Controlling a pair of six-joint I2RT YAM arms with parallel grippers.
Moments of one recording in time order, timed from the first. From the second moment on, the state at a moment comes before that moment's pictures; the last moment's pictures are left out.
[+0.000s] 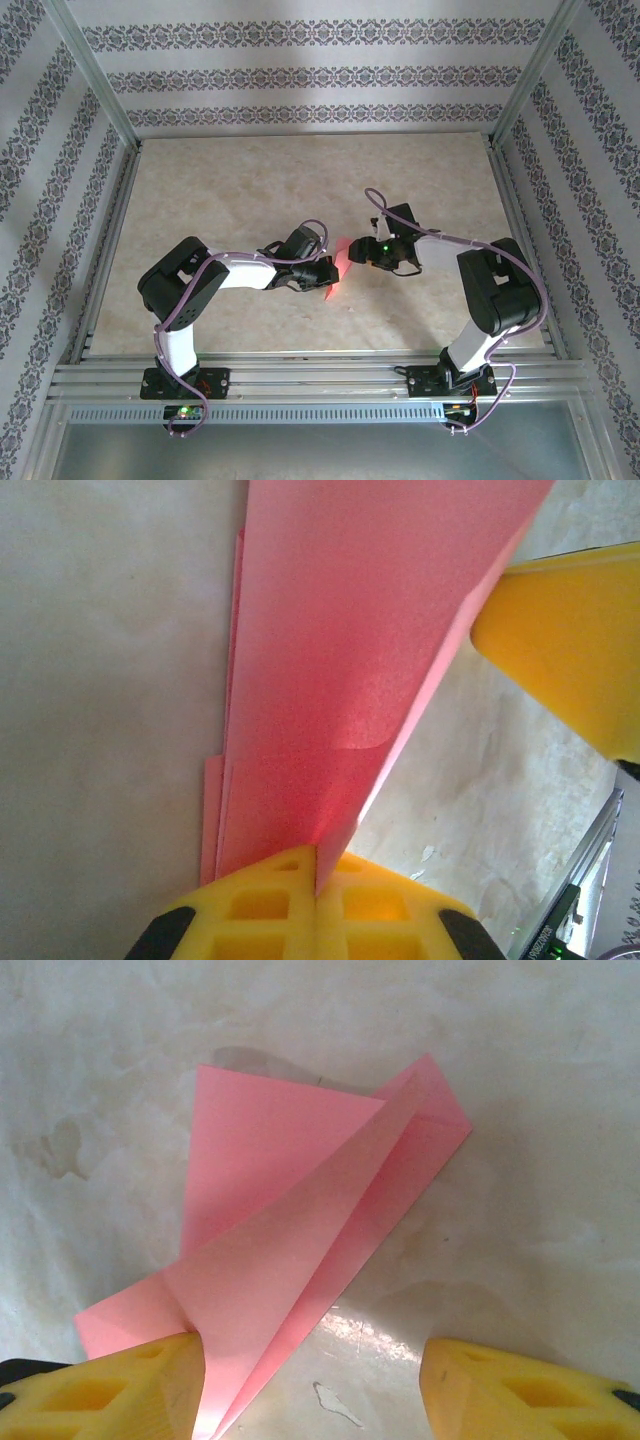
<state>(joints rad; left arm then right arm) -0.72 1.86 0.89 0.13 0.40 -0.95 0.33 1.68 0.80 -0.19 -0.45 0.51</state>
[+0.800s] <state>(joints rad) -0.71 1.80 0.88 0.14 0.41 -0.90 0.36 1.74 0.91 -0.34 -0.36 0.57</state>
